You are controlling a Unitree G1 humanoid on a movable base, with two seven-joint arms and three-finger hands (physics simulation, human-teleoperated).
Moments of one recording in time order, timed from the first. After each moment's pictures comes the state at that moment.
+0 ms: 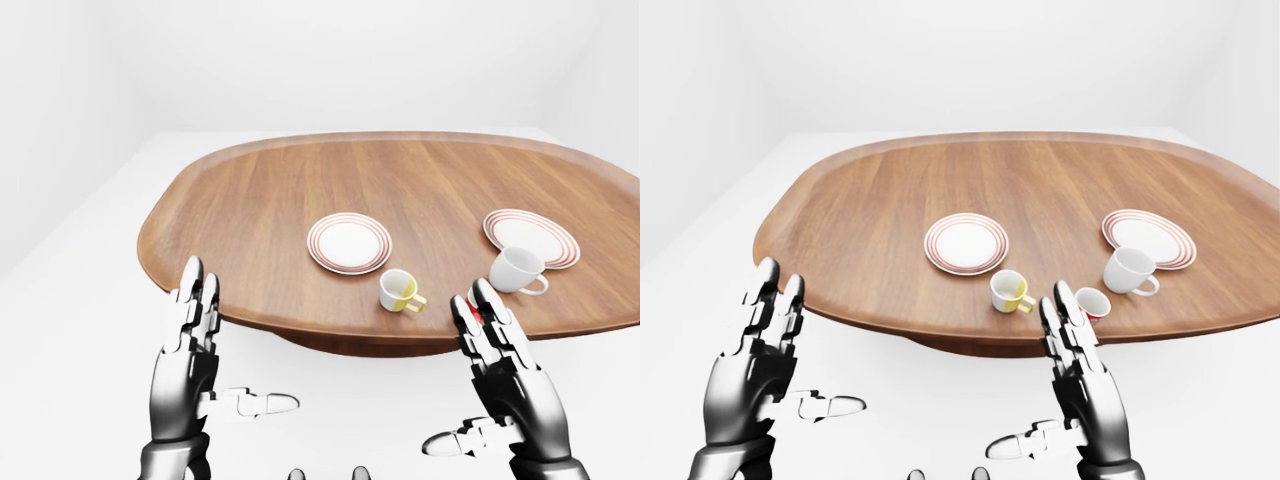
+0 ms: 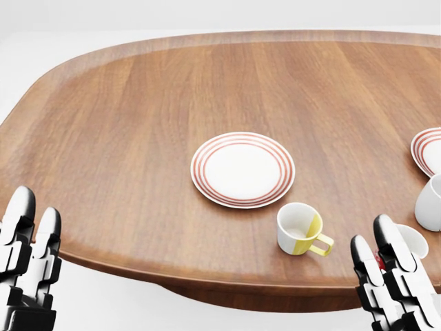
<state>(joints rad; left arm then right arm) 0.53 0.01 -0.04 -0.72 -0.02 -0.09 -0.08 0.63 0.16 -0.20 -0.68 0.16 -0.09 0.53</state>
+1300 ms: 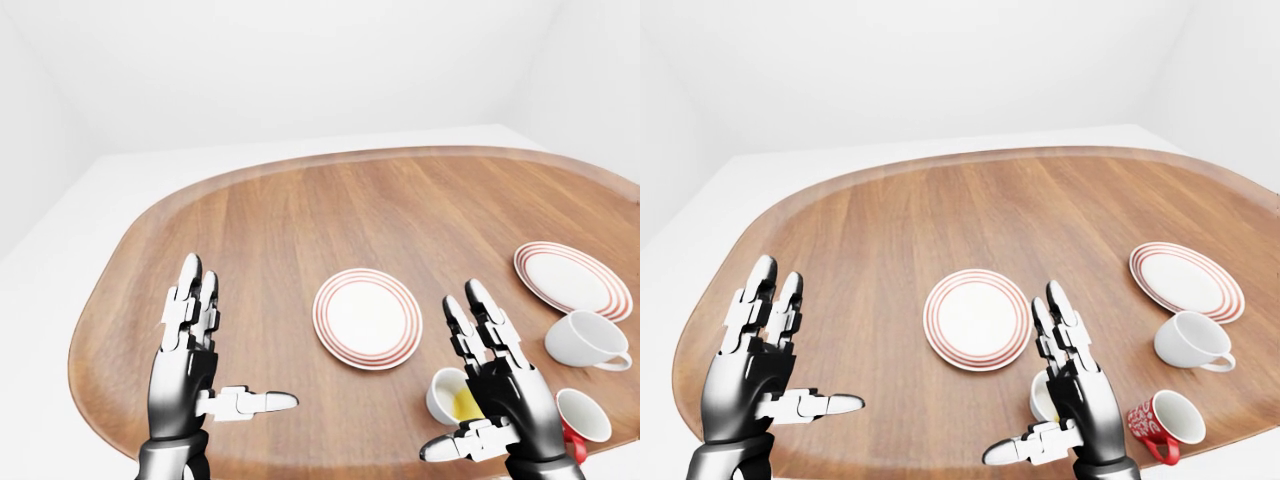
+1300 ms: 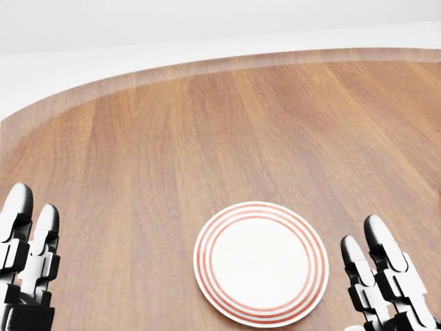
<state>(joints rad) 0.52 0.00 -0.03 -0.72 -0.03 -0.09 -0.09 0.64 0.14 -0.17 -0.67 0.19 -0.09 0.54</state>
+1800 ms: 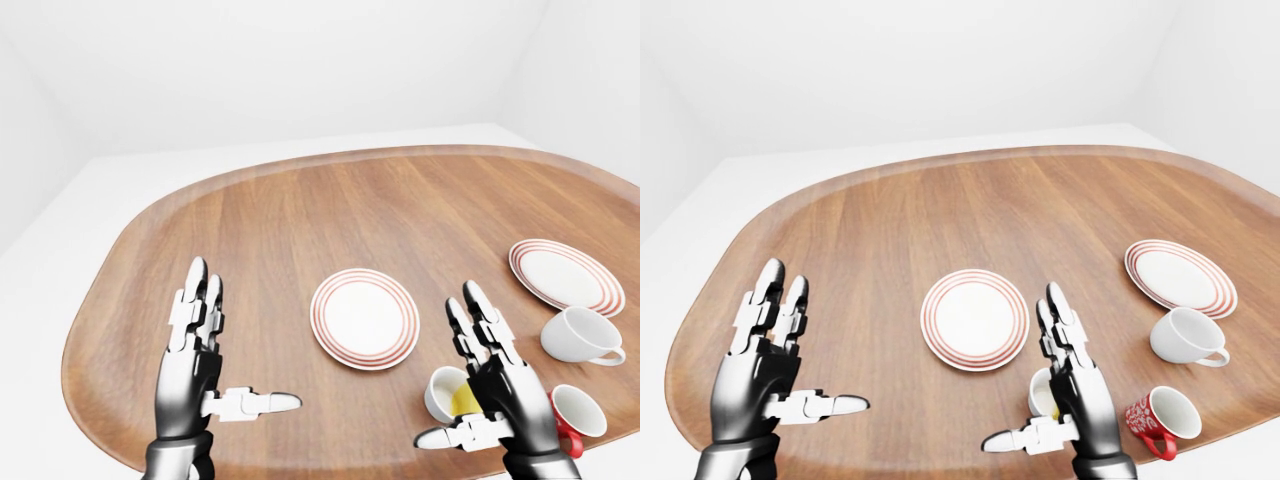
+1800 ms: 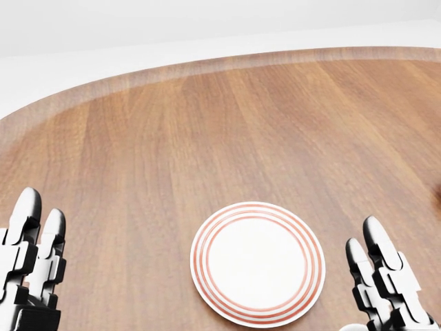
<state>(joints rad) 0.53 0.01 -0.06 -0.71 -0.02 -0.09 -0.07 0.63 0.13 -0.17 -0.66 0.11 -0.09 0.50</state>
